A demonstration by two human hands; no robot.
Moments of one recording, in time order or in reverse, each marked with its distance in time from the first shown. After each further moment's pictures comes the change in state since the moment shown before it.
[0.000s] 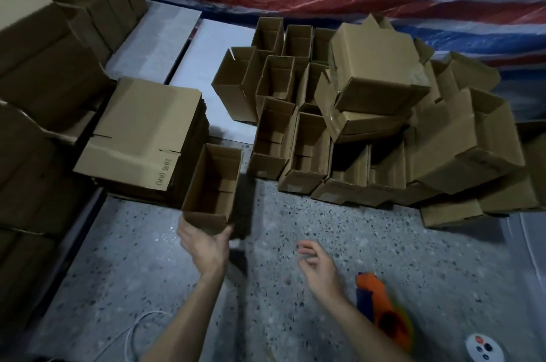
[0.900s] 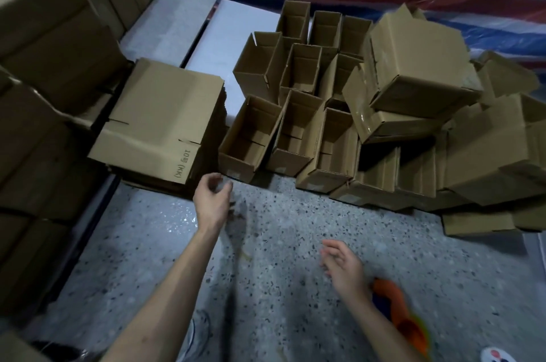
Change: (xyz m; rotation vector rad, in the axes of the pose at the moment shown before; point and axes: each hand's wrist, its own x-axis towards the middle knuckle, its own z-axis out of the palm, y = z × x) left_hand 0.090 0.035 -0.001 -0.123 -0.197 0.016; right_hand 0.005 -0.011 -0.002 0.155 0.089 0.022
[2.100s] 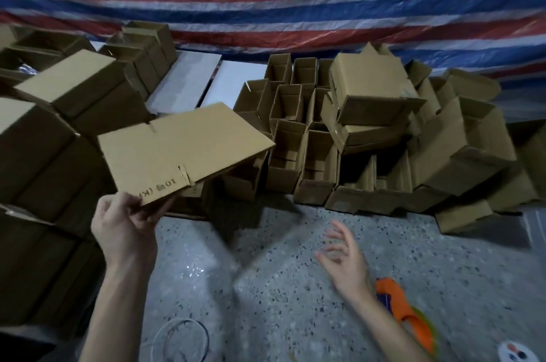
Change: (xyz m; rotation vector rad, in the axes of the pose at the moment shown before) left_hand -0.118 0.125 -0.166 -0.908 0.141 0.093; right_hand -0.049 -0.038 -0.028 0.033 0.008 -0.320
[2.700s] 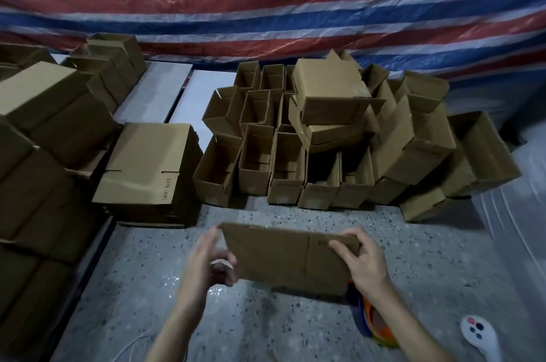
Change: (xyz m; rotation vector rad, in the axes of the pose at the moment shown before) left_hand -0.098 -0.107 0.002 0.616 -0.502 -0.409; right_hand -0.016 0.008 -0.086 0.046 0.106 -0.271
